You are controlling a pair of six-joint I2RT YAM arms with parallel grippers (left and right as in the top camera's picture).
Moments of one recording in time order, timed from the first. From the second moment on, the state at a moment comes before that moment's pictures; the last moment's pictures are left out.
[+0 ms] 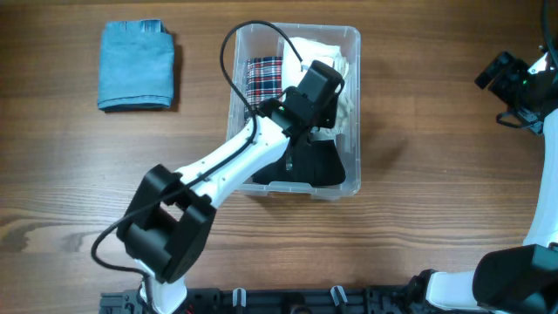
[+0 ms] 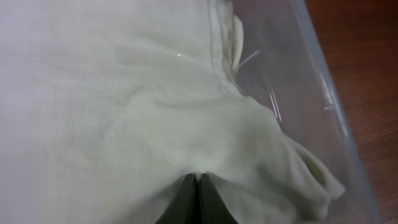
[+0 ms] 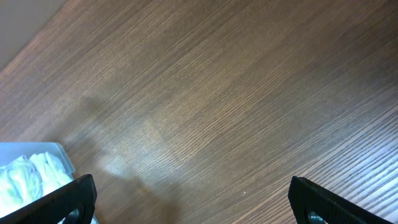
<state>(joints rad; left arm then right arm) -0.71 1.93 1.44 -0.35 -0.13 -0.45 -0.36 1.58 1.59 -1.05 0.00 0.36</state>
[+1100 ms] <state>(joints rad) -0.55 1.97 1.44 -0.24 -0.15 -0.38 -0.36 1.58 1.59 -1.05 0.00 0.36</state>
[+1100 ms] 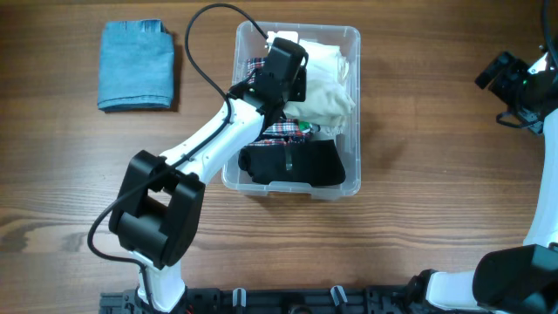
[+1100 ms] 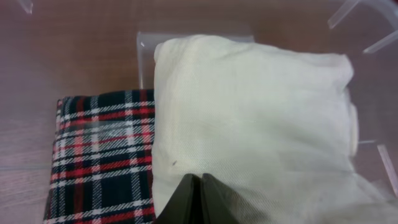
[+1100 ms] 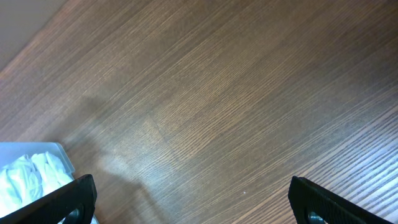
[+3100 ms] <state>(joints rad) 0.18 2.05 1.43 -0.43 -0.13 -0.22 -0.36 1.58 1.59 -1.05 0.00 0.36</state>
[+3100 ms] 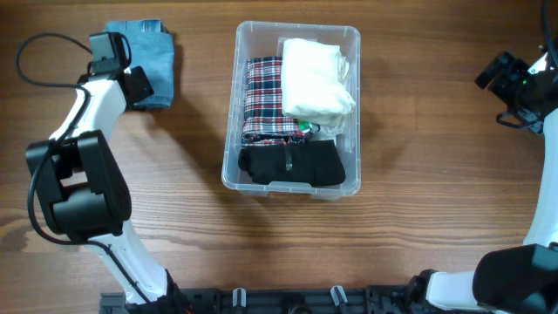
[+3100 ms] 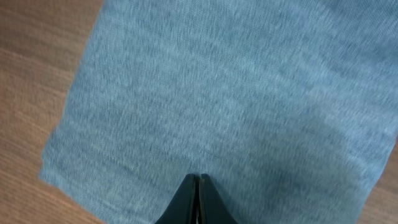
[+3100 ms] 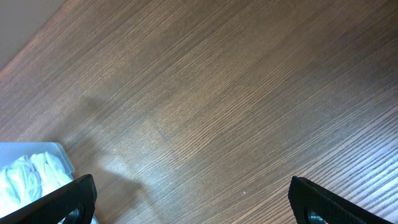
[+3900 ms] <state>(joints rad) 0.18 1.97 1.42 -0.59 0.08 -0.27 -0.36 1.58 1.59 -1.05 0.00 0.36</state>
